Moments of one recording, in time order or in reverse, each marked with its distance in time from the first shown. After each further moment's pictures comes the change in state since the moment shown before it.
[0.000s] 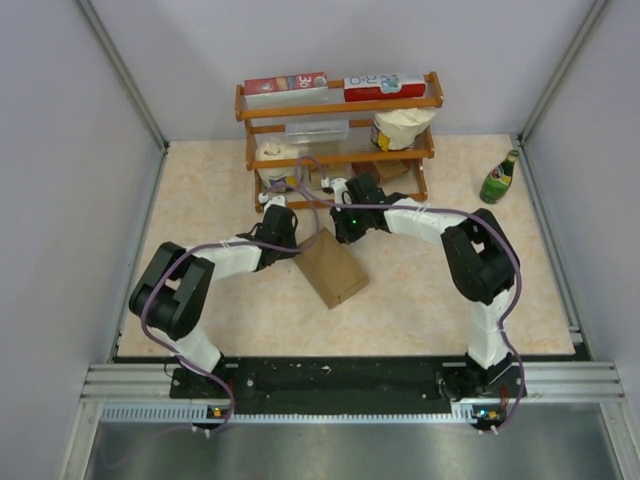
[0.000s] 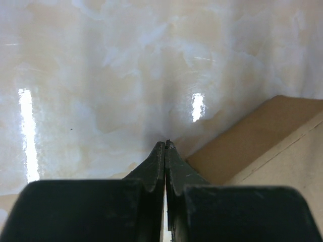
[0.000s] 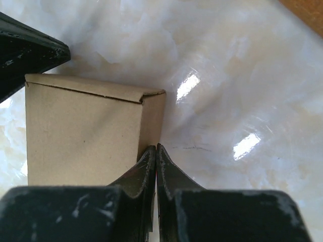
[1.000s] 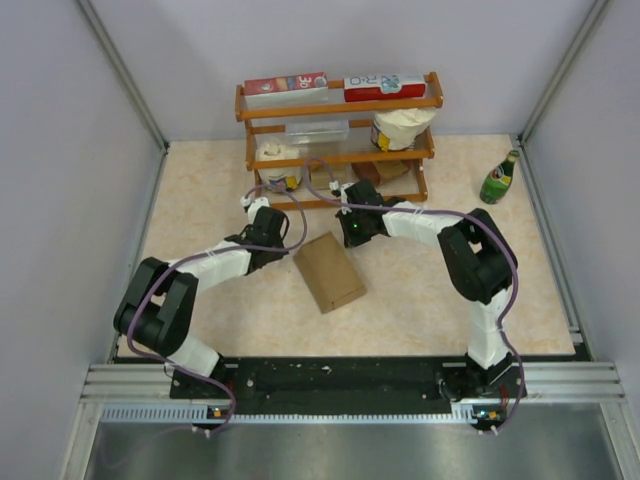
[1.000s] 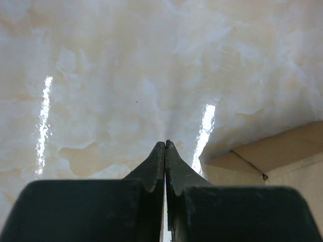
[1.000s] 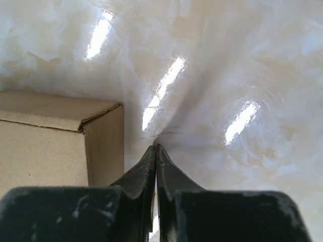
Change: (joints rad) left arm 0.027 -0.101 -0.014 -0.142 -0.135 -0.074; right arm 0.010 0.016 -0.028 -0.028 0.179 0.151
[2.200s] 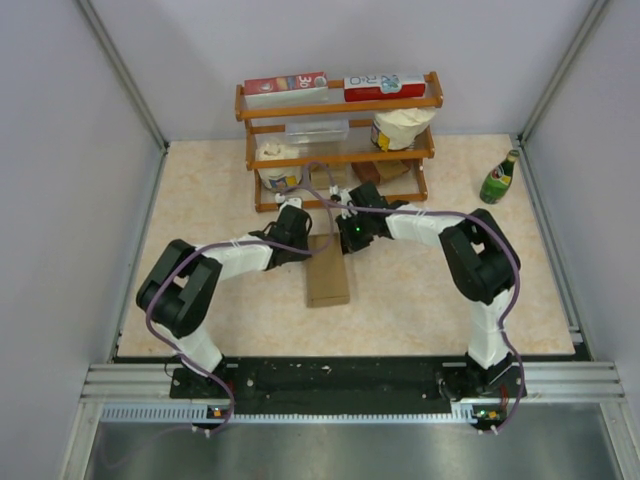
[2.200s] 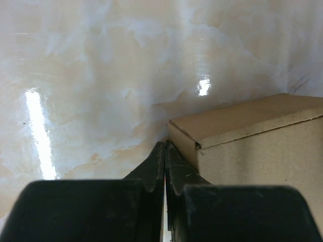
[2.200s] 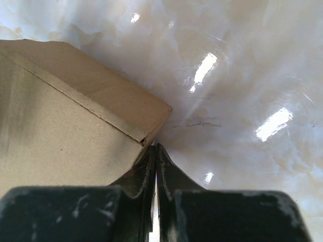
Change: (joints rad) left arm -0.113 0.139 0.087 0.058 0.140 0.083; right arm -0.009 -0.013 -0.053 0.045 -0.189 -0.008
